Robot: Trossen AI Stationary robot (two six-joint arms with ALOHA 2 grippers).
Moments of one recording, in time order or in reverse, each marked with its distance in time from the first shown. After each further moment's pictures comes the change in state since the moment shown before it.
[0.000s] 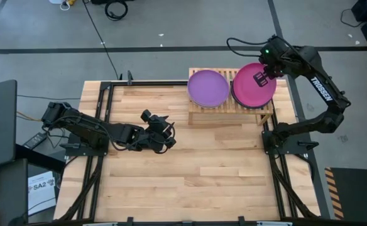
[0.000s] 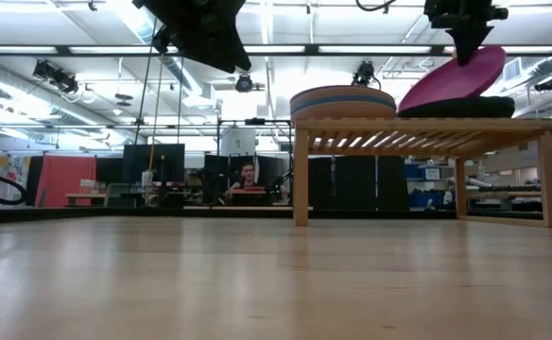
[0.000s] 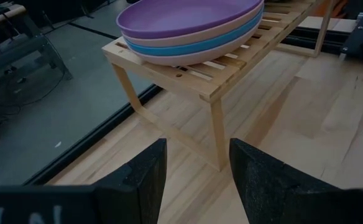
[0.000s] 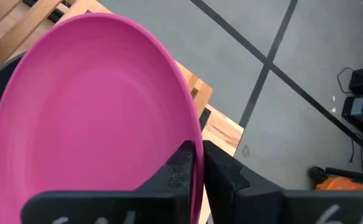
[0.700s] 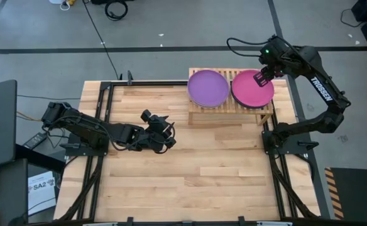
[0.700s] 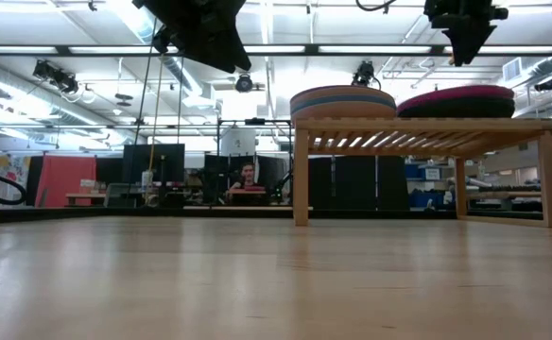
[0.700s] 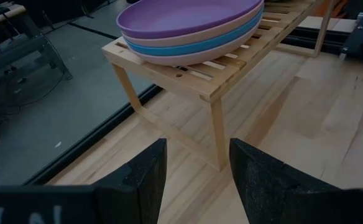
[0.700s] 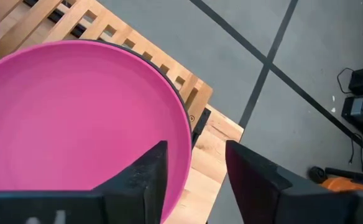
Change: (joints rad) left arm 0.000 0.000 0.000 0.000 0.000 0.000; right arm 0.000 0.000 0.000 0.000 0.000 0.000
